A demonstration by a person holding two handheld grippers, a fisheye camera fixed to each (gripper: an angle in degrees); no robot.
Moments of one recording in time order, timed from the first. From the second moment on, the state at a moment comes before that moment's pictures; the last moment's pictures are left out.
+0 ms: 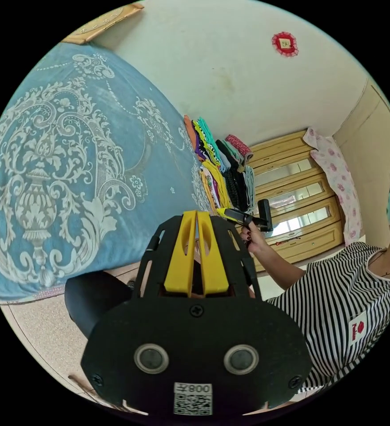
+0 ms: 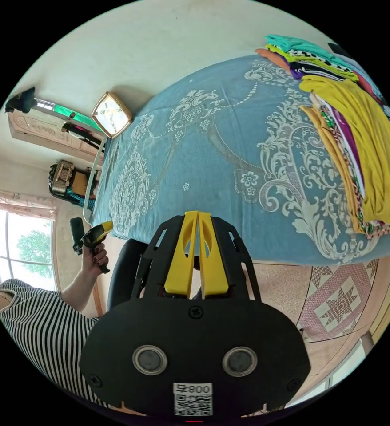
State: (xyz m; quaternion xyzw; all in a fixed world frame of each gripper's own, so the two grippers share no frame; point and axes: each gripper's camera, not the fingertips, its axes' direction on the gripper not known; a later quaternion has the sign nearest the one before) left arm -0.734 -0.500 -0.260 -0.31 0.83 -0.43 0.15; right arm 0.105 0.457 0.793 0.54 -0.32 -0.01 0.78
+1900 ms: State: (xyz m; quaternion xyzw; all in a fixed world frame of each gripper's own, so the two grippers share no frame) left arm -0.285 -0.560 -0.346 -0.46 0.82 -0.23 0.25; right arm 0.305 0.114 0.270 0.66 -0.24 0.10 0.71
